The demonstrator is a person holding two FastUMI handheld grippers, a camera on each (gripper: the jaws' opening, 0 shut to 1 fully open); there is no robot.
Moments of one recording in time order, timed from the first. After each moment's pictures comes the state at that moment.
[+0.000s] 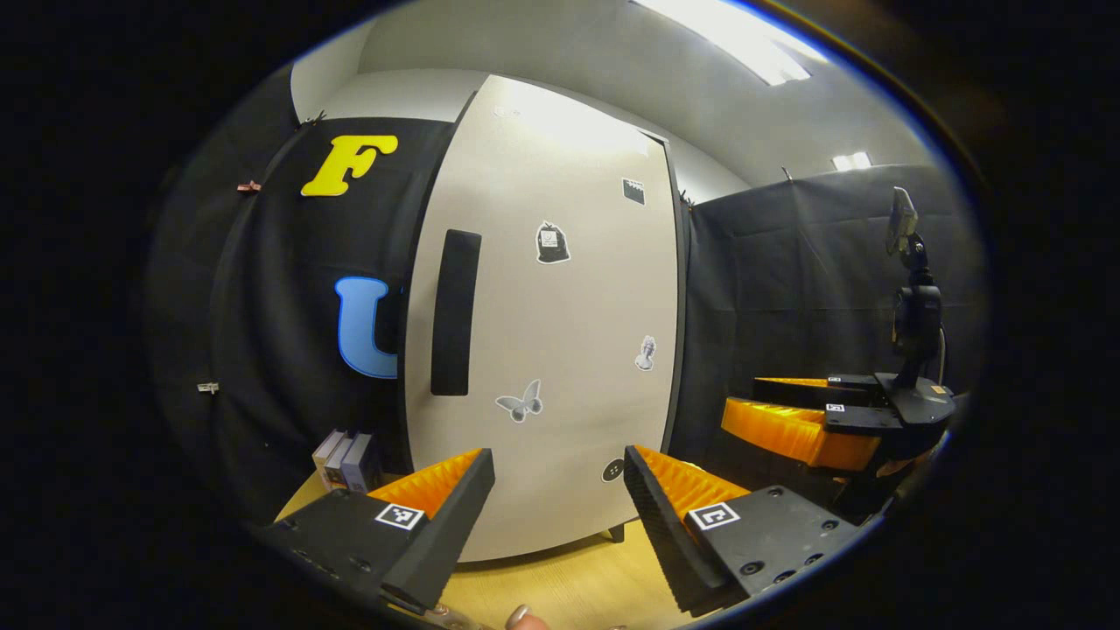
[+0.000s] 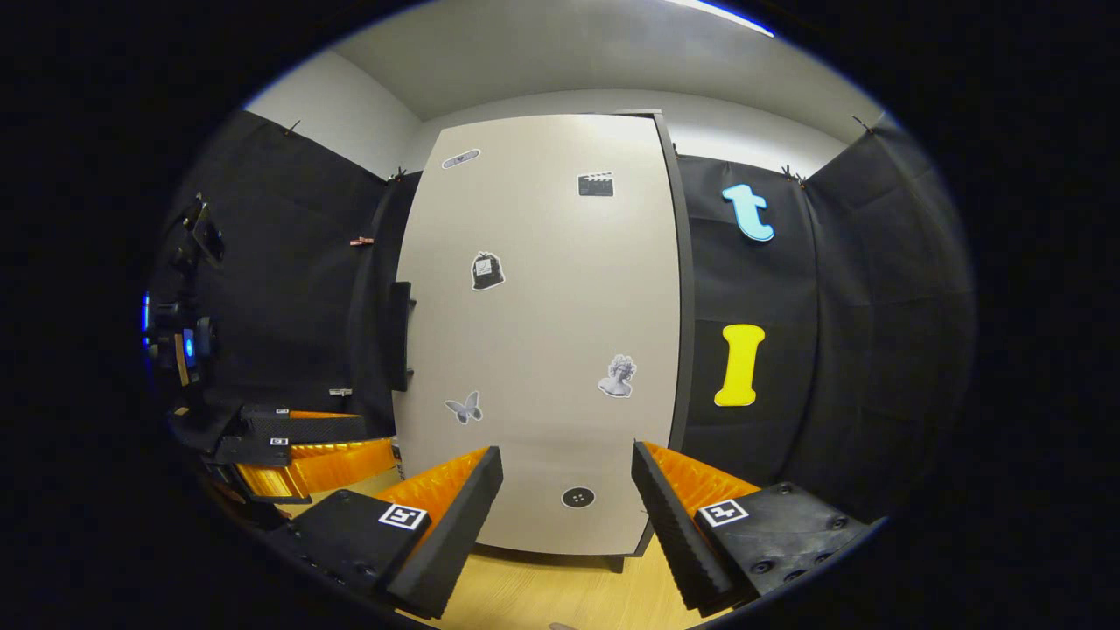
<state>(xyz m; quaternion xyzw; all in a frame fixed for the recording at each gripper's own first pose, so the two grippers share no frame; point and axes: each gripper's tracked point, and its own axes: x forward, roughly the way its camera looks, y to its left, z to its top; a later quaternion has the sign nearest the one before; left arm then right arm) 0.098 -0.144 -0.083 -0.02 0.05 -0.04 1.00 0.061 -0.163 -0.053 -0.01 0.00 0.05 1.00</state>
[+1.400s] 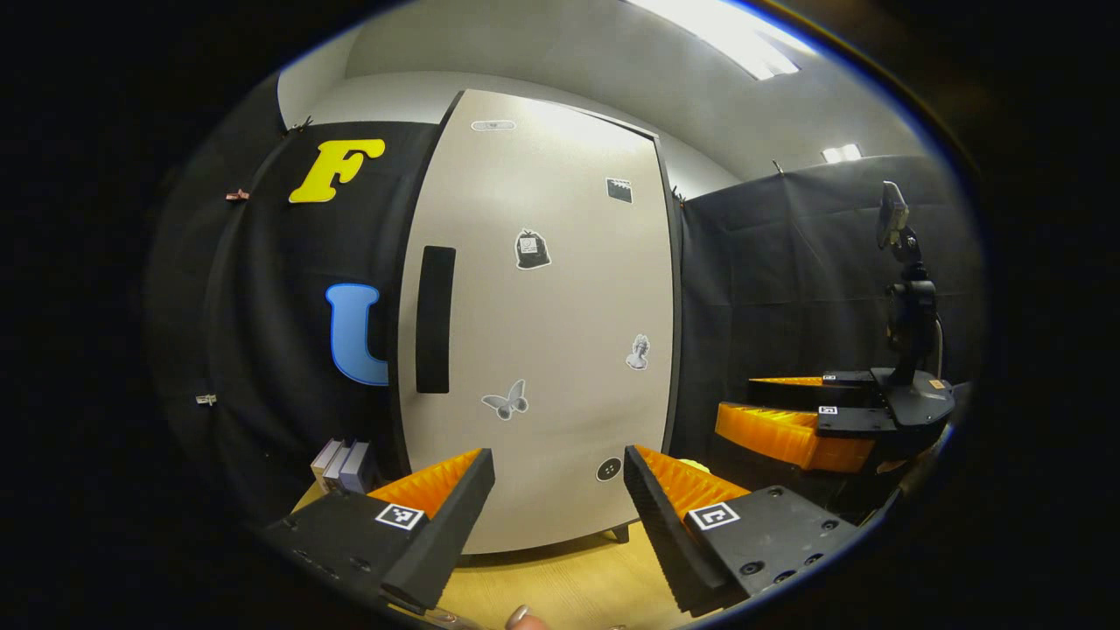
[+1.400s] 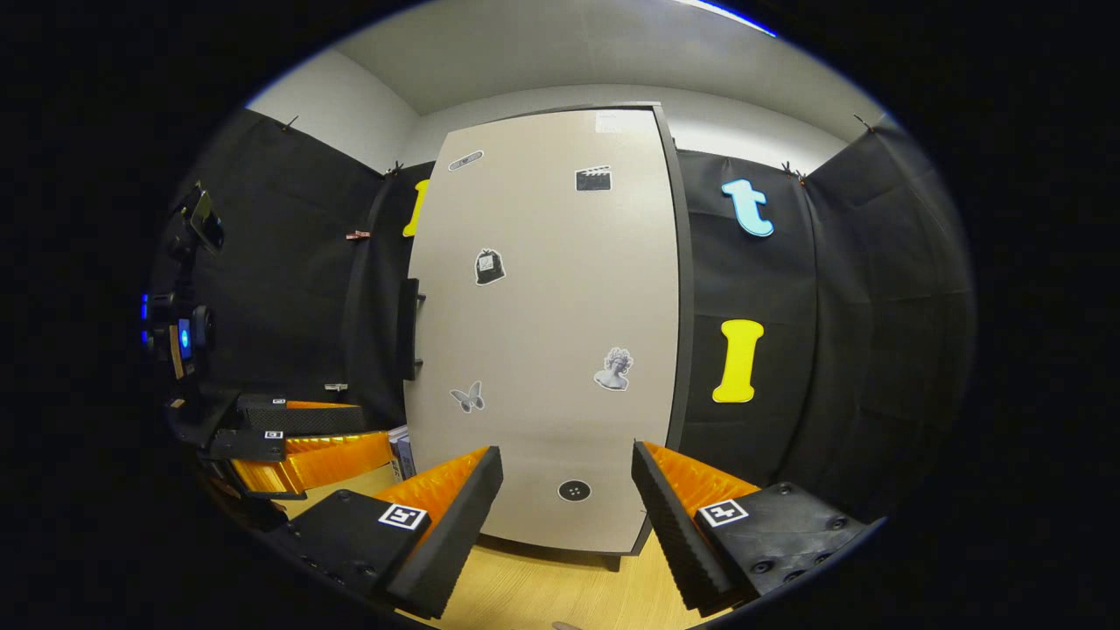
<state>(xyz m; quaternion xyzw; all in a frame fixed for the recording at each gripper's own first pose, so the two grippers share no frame) 0.106 -0.145 -0.082 0.00 0.06 -0.04 1.00 0.067 -0.167 -0.055 -0.01 0.01 0.04 1.00</state>
